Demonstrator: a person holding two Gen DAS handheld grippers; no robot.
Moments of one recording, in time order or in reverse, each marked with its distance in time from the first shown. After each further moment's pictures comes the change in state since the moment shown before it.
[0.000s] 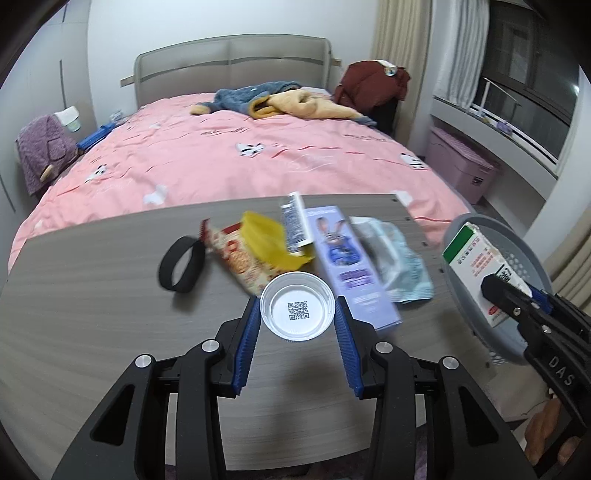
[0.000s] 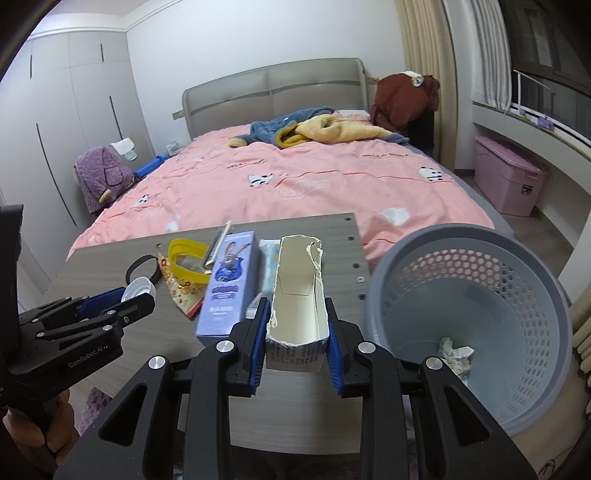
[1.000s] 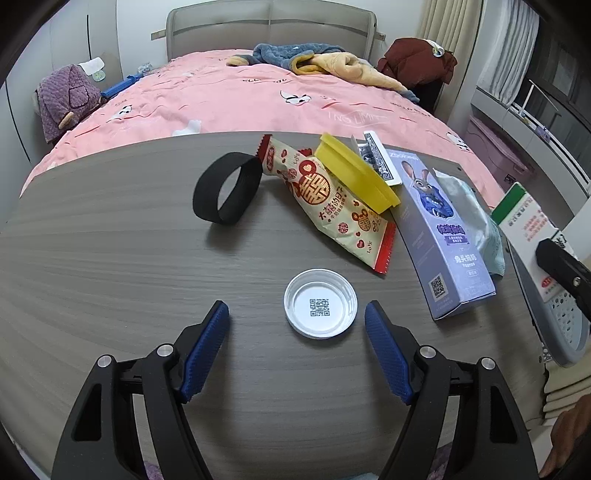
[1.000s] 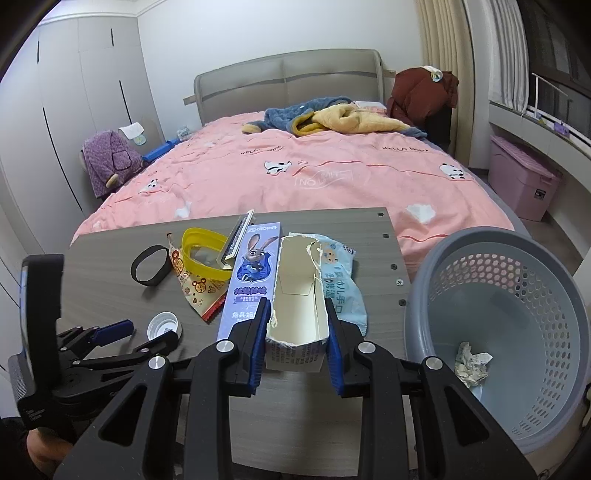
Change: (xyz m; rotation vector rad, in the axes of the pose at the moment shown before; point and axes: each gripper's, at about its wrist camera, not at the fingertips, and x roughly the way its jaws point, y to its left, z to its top) left arm 0.051 0.053 -0.032 -0.132 0.143 0.078; right arm 0.035 0.032 0.006 -0.045 0.047 0.039
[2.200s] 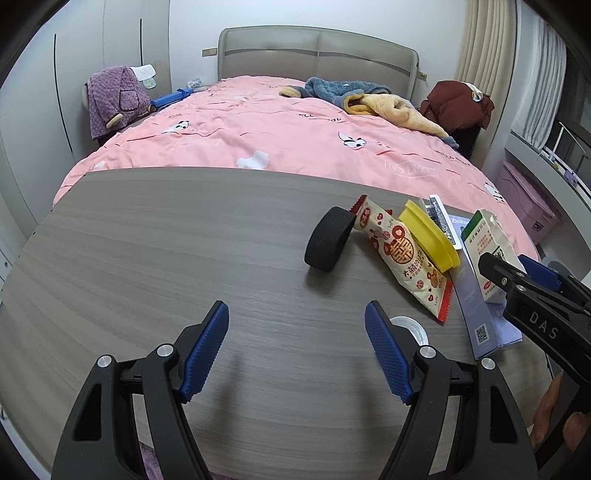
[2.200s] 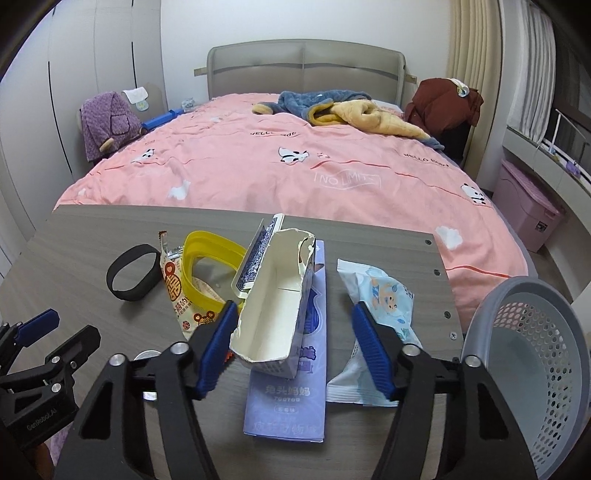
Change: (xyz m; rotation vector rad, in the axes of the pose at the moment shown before) left arm -0.032 0.054 0.007 -0.123 -0.132 0.107; right arm 0.075 0.054 0.028 -0.142 0.057 -0.066
